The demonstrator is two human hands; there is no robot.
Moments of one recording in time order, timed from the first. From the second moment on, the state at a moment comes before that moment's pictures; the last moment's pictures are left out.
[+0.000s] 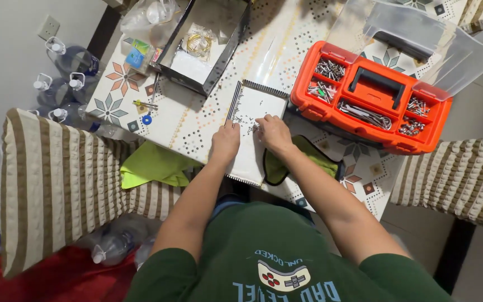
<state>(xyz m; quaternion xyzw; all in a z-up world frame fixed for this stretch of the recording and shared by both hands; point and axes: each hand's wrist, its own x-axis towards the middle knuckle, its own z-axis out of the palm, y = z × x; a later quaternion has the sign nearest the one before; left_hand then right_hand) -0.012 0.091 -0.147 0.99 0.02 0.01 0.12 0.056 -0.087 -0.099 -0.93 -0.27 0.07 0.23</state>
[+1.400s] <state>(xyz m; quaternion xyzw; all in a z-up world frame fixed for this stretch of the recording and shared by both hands) 0.000 0.112 -0.160 0.43 0.28 -0.20 0.83 0.062 -0.103 -0.167 -0.70 0.05 0.26 0.67</state>
